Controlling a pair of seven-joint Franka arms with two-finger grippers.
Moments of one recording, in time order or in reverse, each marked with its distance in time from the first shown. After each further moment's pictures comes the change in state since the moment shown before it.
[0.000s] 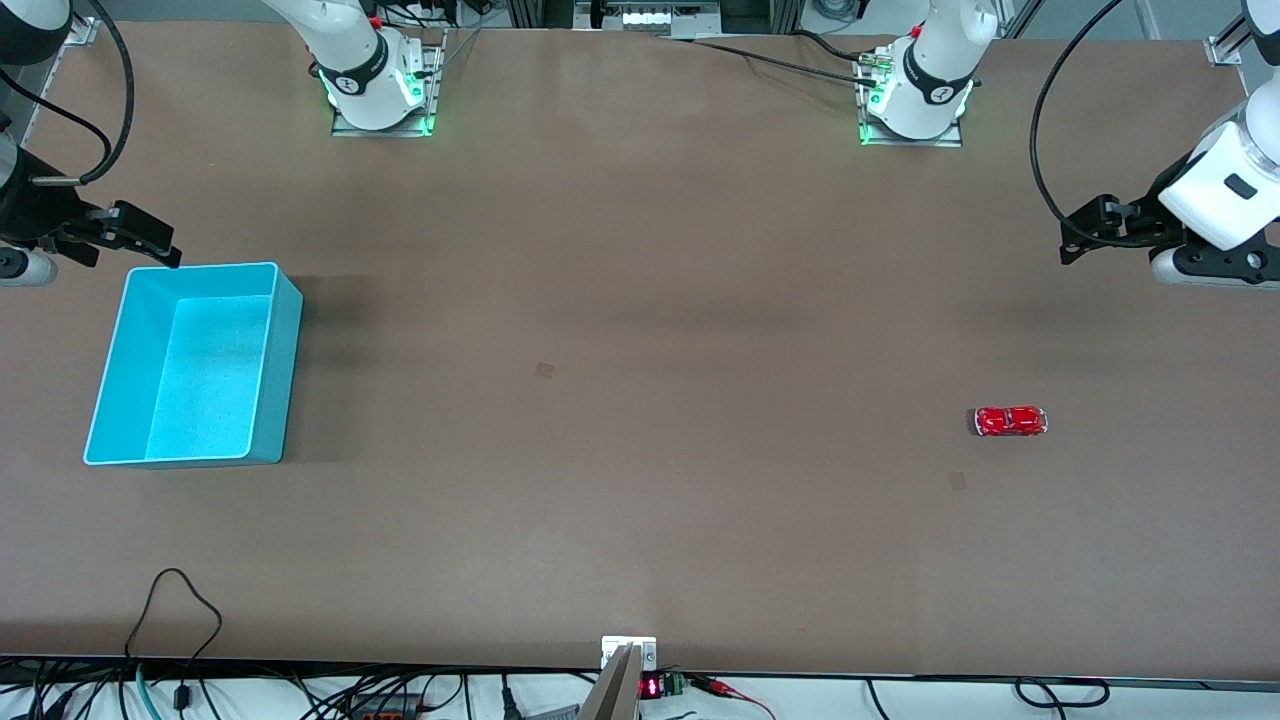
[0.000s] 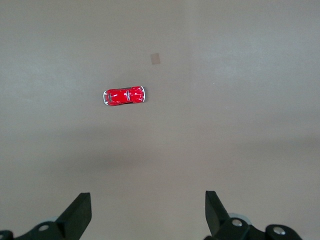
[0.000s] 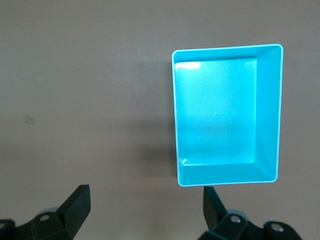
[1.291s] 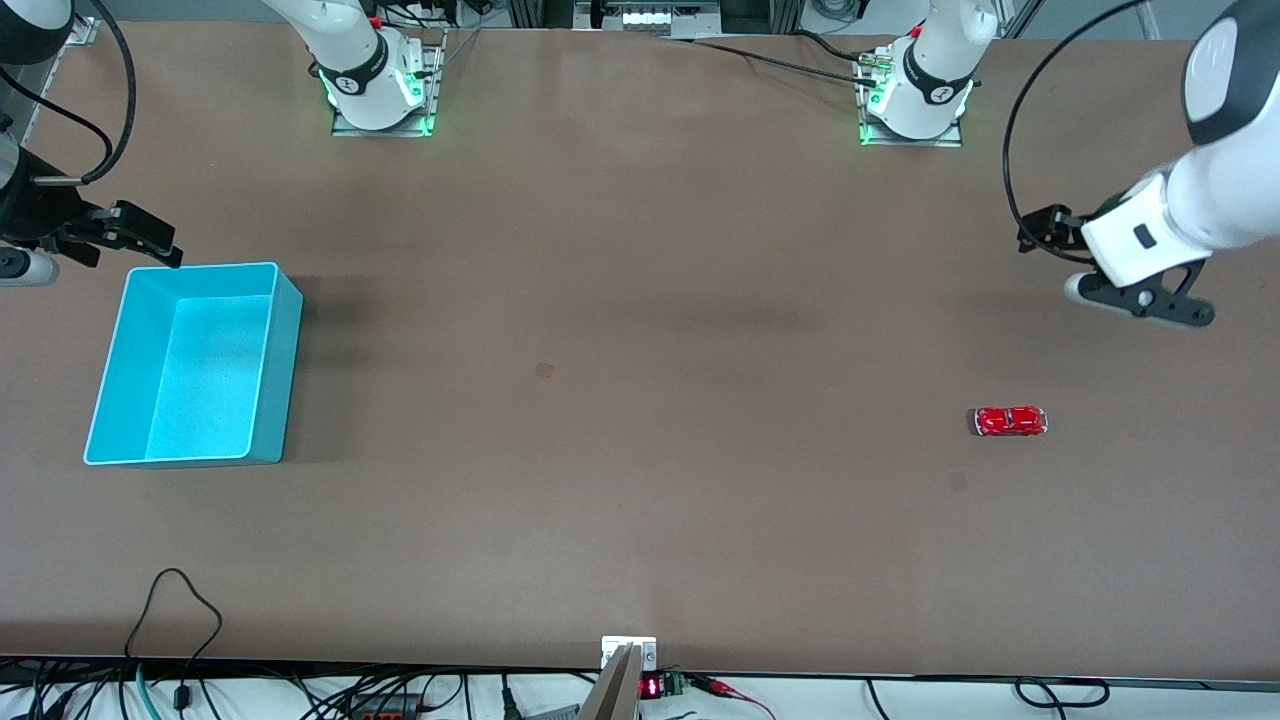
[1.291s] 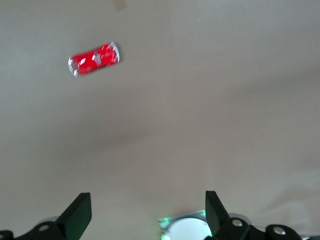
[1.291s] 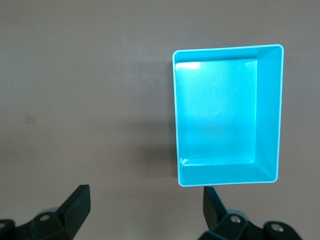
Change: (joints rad) left arm 0.009 0.112 -0.013 -0.012 0.000 -0.093 0.280; right arm 0.000 0.000 0.001 0.001 0.000 0.000 0.000
